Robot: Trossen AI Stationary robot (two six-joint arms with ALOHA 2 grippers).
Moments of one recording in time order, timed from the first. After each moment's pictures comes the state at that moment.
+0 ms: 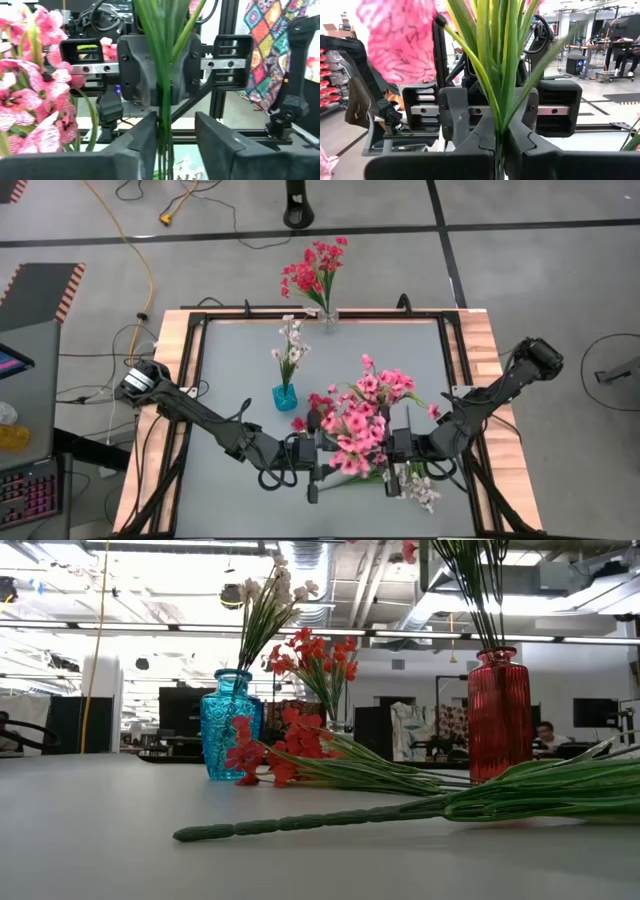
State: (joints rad) left arm -0.49 1.74 1.28 0.50 -0.48 -0.01; right arm 0.65 1.38 0.98 0.50 0.60 0.02
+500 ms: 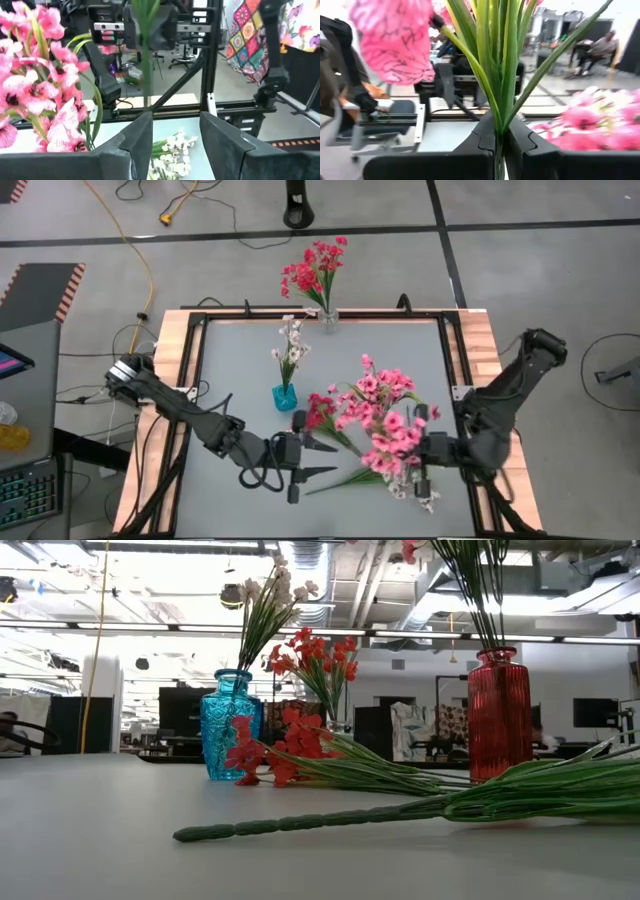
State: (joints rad) left arm -0.53 1.59 1.28 0.20 -0.48 -0.04; right arm 0.87 1.22 0.98 0.26 0.97 -0.03
